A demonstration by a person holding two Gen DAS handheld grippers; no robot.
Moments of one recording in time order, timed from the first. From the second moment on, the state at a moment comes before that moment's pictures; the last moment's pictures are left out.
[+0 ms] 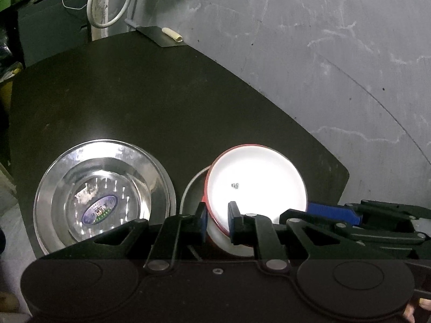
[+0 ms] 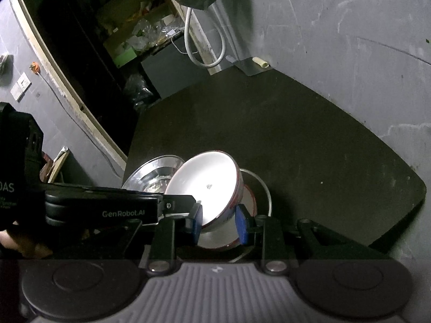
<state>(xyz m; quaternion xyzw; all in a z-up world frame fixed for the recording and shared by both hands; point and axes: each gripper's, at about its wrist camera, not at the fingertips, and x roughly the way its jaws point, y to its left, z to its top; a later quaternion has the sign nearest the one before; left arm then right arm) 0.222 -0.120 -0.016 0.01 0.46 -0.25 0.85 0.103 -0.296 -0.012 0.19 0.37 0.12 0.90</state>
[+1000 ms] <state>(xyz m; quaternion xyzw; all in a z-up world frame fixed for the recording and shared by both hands) 0.215 -0.141 -0.019 0.07 0.47 -0.23 0.85 0.106 -0.294 -0.020 0.19 0.40 0.12 0.89</state>
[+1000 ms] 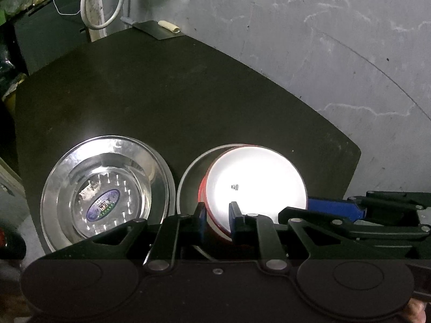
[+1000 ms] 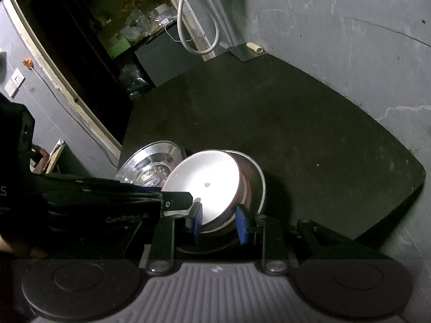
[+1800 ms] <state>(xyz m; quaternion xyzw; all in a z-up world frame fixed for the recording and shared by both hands) 0.215 -0.148 -0.020 0.10 0.47 -0.22 0.85 0.112 -0.292 -0.024 0.19 0.41 0.12 0.89</state>
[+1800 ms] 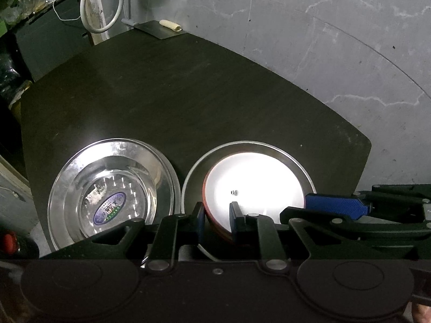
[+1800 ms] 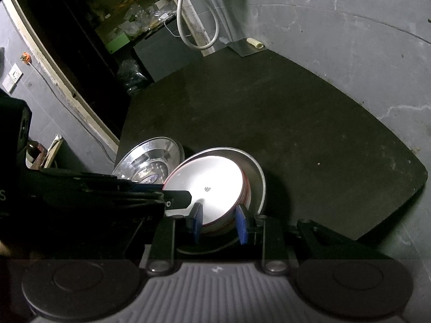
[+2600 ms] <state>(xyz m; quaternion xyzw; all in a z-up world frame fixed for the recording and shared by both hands) 0.208 -0.135 0.004 0.08 0.44 -0.20 0.87 0.101 -0.297 -0.011 0.17 0.38 0.12 0.90</state>
